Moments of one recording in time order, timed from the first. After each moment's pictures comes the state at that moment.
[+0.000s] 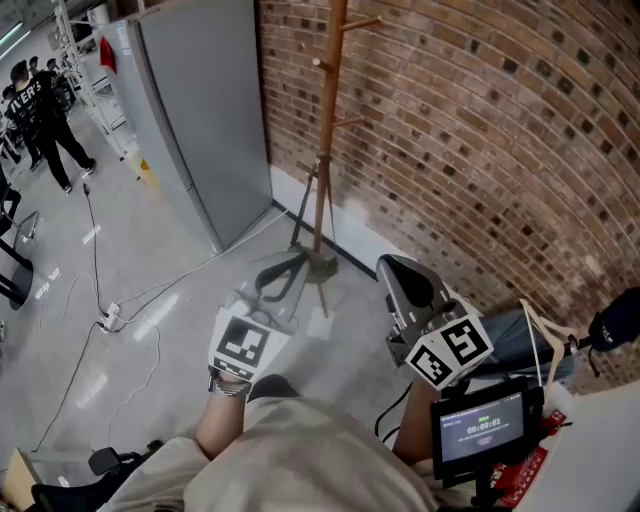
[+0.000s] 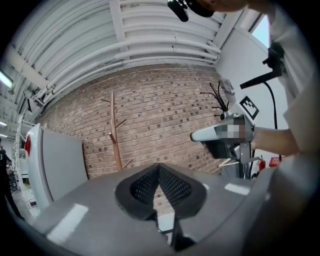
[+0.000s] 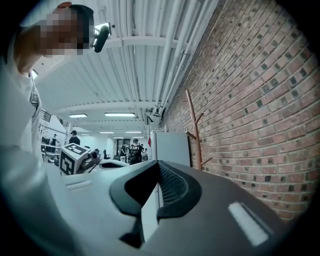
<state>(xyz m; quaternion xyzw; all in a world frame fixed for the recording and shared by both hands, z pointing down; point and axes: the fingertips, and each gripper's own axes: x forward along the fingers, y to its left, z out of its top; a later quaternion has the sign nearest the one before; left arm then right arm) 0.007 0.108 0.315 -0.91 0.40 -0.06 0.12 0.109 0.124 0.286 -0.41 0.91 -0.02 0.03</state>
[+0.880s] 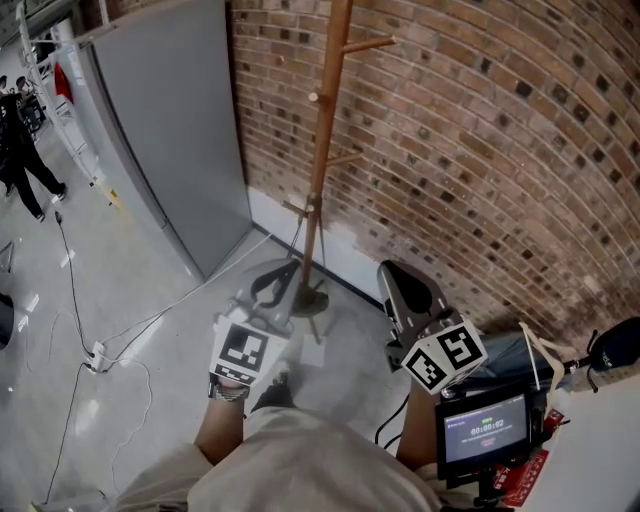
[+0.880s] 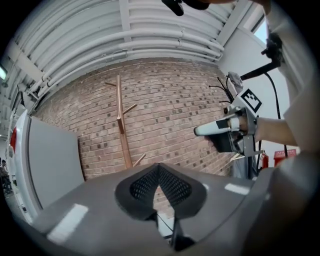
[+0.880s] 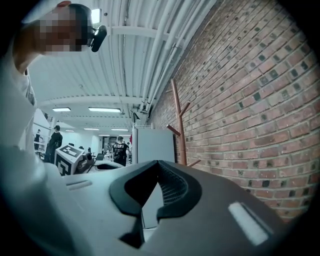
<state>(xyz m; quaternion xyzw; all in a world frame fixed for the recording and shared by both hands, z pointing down) -0.015 -0.034 0.333 -0.91 0.39 -0.06 0.12 0.101 -0.006 0.294 -0.47 0.88 -0.02 0.03</state>
